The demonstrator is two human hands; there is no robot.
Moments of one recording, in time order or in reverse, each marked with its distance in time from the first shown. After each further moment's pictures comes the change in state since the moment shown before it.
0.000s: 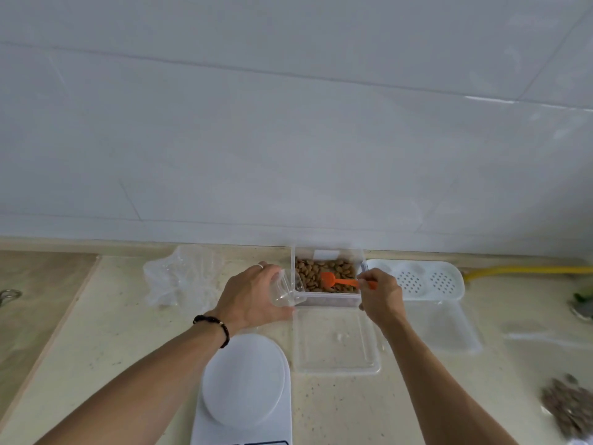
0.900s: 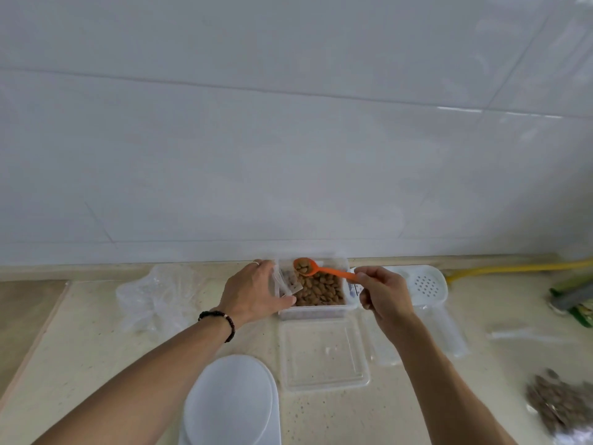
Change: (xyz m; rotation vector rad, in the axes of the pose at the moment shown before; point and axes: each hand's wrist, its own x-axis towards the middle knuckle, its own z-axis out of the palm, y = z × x) left_hand 0.048 0.015 0.009 0.011 0.008 -0.057; right_hand 0.000 -0.018 -0.036 0.567 -0.016 0.091
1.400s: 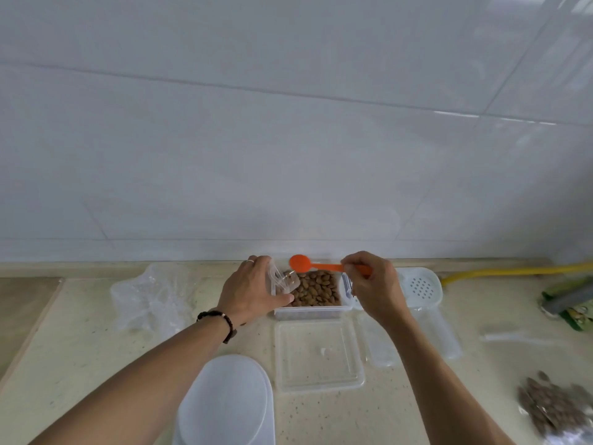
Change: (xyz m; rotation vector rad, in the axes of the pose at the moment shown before) left_hand 0.004 -0.002 0.007 -0.060 0.017 -0.030; right_hand -0.002 -0.020 0.008 -0.472 -0.046 -0.422
